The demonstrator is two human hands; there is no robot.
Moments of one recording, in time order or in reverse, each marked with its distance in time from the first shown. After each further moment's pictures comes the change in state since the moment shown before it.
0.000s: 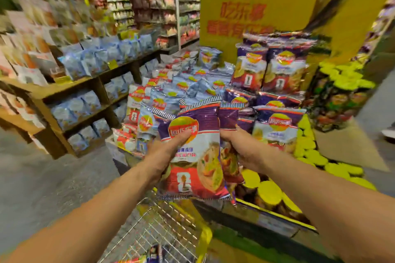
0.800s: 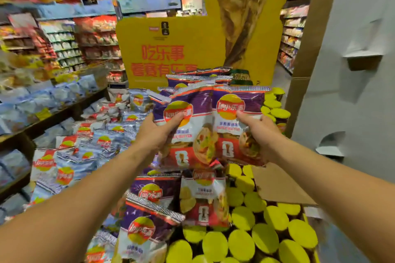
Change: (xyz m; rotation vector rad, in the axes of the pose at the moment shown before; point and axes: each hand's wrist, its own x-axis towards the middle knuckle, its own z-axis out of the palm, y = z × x) left_hand 0.165 0.095 0.251 0.323 -0.034 0.277; right_hand -0.032 -0.118 -0.278 0.089 0.633 -0.204
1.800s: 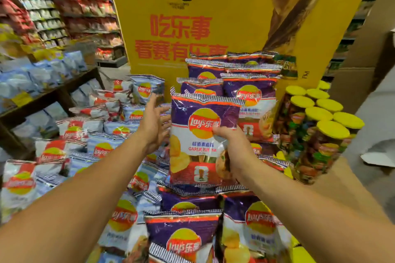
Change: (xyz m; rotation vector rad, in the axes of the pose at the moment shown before) left_hand 0.216 -0.102 -0.074 -0.363 -0.088 -0.353; right_hand 0.124 0.087 0.196 0.079 -0.104 0.084
